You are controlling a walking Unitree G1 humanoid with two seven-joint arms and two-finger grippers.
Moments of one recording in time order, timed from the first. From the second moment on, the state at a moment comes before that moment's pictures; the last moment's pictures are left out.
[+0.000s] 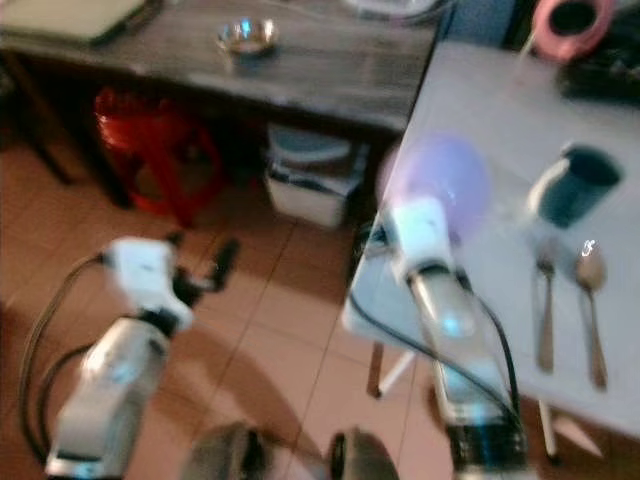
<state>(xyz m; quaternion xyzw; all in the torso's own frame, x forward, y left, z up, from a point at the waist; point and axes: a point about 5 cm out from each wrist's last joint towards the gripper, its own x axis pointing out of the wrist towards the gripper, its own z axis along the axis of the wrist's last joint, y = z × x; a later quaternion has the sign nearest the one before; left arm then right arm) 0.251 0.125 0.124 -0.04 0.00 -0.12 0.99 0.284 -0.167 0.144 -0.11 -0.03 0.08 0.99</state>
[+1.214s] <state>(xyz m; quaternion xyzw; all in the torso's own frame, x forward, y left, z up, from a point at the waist) 0.265 0.131 0.125 0.00 -0.02 -0.11 0.99 0.282 -0.141 0.162 -0.05 -0.08 0.10 0.99</state>
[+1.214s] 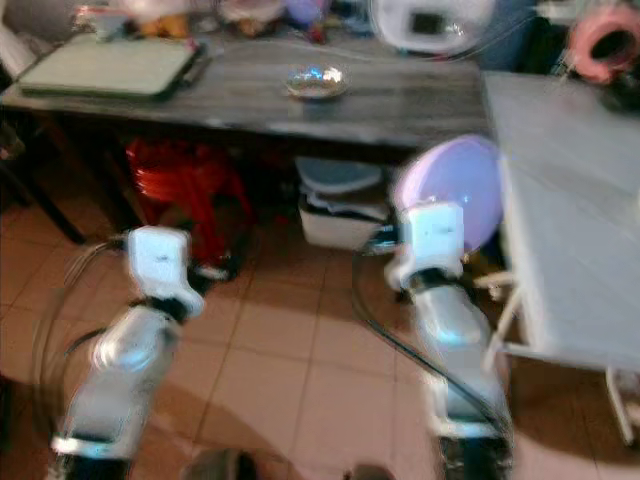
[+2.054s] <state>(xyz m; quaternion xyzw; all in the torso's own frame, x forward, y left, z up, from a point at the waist) 0.266 0.125 0.126 0.03 -0.03 -0.11 0.99 0.288 -0.129 0.174 -0.06 -0.10 0.13 0.98</state>
